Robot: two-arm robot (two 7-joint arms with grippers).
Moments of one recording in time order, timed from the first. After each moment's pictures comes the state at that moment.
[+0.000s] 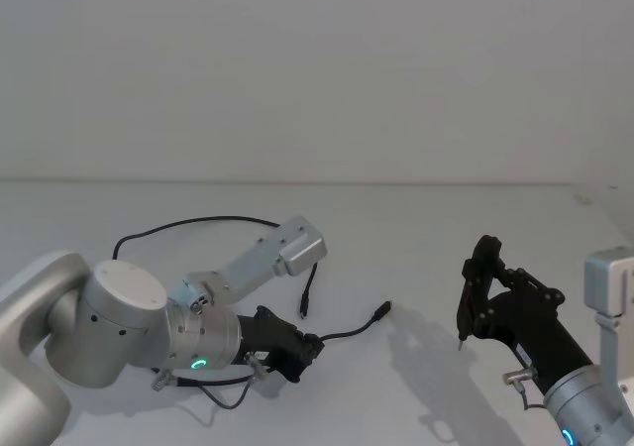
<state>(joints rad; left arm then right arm) -0.63 0.37 0.72 -1.45 -0.29 0.68 -0.55 -0.01 0.34 -0.22 -1.77 0.29 0.03 0.07</state>
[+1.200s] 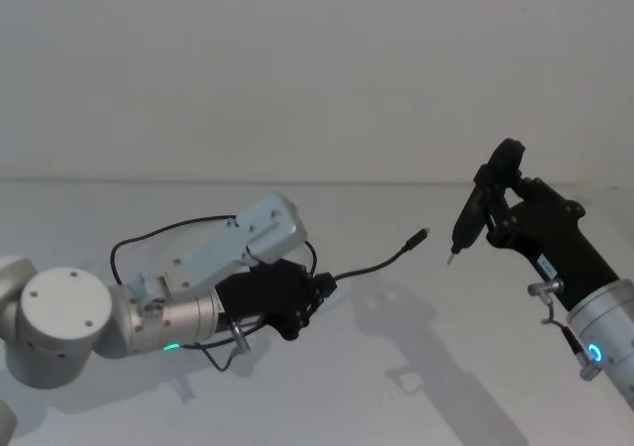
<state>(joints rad) -0.58 0.46 0.67 -1.54 -0.22 0.23 -0.58 0.09 0.31 -0.16 -1.83 0.44 0.09 0.18</state>
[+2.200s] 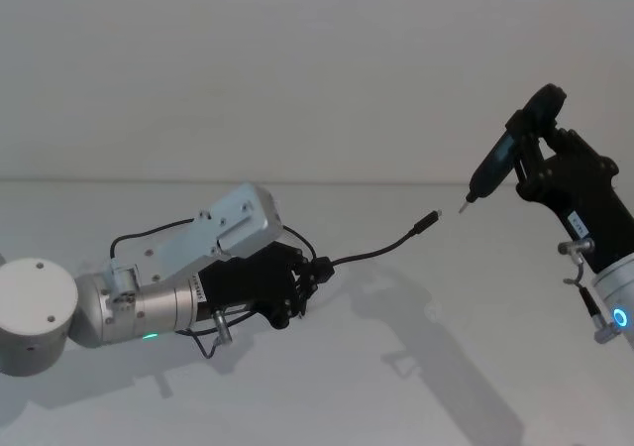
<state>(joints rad) -0.57 0.50 0.64 -1.55 -0.24 0.09 -0.65 0.13 0.29 -0.11 -1.84 0.51 0.02 0.20</state>
